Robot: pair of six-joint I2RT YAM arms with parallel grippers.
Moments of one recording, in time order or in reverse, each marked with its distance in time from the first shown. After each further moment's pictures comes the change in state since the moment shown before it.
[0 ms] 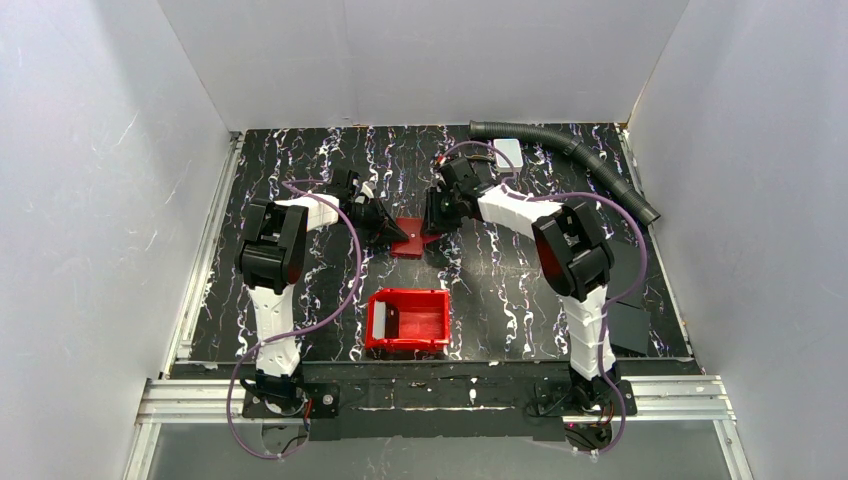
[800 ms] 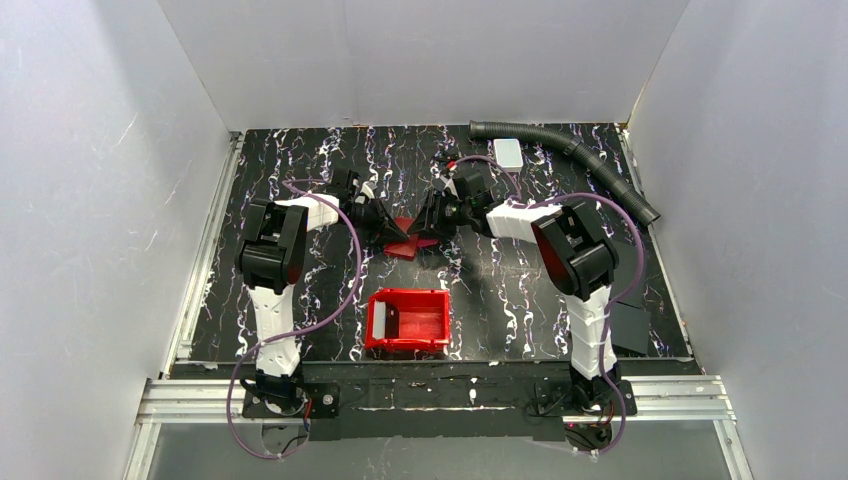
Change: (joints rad) left arm 0.000 0.000 0.000 -0.005 0.005 0.019; right arm -0.037 -0.016 -0.226 0.412 -0.220 0.241
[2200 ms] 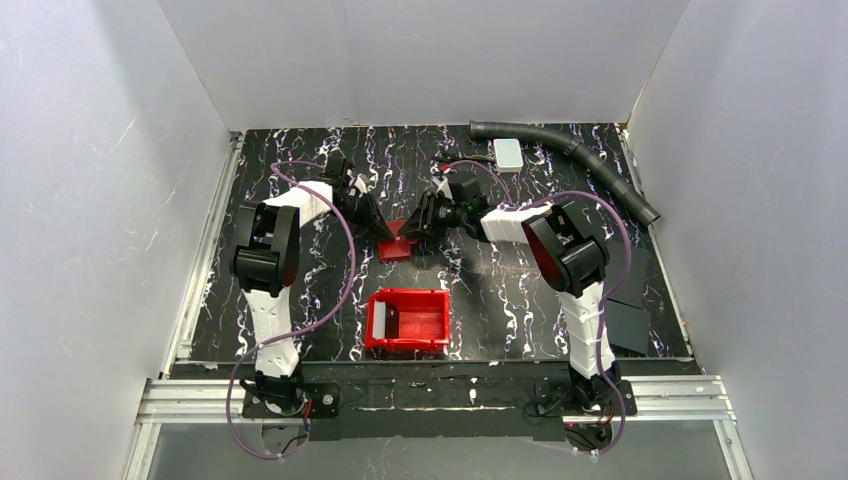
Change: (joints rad) left arm 0.025 -0.038 0.107 -0.280 -0.192 0.227; right arm 0.013 0.061 0.000 0.179 -0.104 0.142
